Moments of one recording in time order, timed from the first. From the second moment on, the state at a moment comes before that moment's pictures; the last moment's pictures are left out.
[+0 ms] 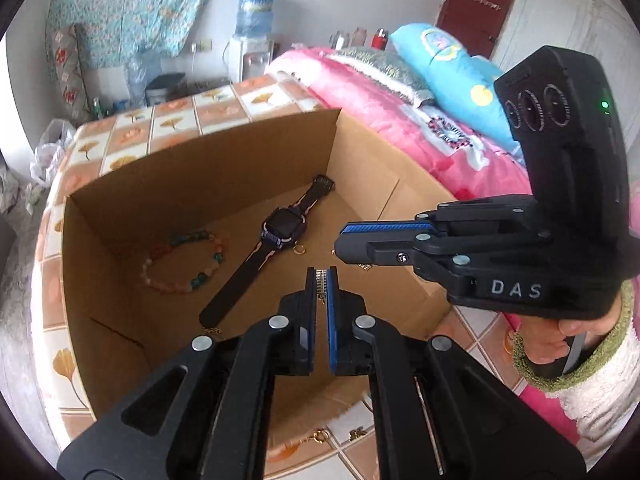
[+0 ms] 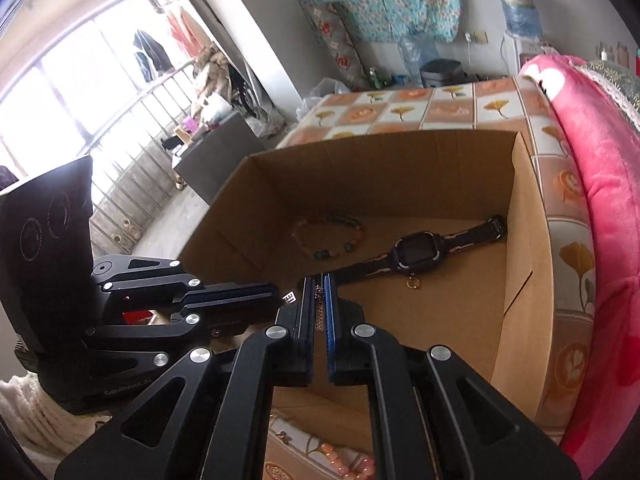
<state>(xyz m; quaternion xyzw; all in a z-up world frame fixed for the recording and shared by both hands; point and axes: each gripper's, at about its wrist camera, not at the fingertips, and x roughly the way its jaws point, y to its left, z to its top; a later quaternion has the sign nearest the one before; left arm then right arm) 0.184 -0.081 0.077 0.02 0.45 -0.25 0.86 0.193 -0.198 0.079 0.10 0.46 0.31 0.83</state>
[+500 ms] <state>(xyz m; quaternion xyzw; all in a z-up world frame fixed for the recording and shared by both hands) 0.219 -0.081 0.050 0.01 0.49 -0.21 0.85 0.210 -0.207 0.067 0.09 0.48 0.28 0.83</state>
